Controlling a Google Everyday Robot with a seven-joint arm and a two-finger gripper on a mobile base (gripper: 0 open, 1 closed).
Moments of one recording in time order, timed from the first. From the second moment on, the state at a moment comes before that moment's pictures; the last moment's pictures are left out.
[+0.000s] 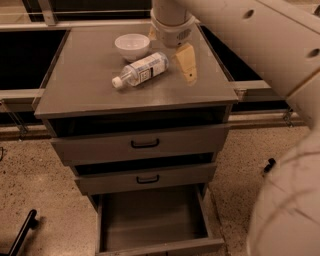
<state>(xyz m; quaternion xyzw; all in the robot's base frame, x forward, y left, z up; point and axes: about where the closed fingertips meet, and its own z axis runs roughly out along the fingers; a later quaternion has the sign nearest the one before) 0.672 -0.041 0.941 -0.85 0.48 -0.19 0.09</state>
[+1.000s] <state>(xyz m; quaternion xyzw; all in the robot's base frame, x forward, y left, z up) 0.766 -0.003 0.911 -0.88 0.42 -0.19 0.09</state>
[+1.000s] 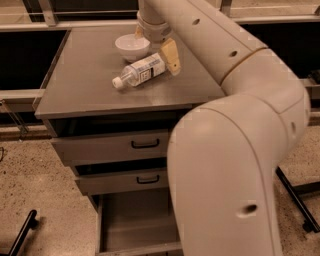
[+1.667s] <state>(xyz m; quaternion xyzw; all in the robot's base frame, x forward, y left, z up) 0.768 0.033 0.860 -0.91 0.39 -0.12 0.10</state>
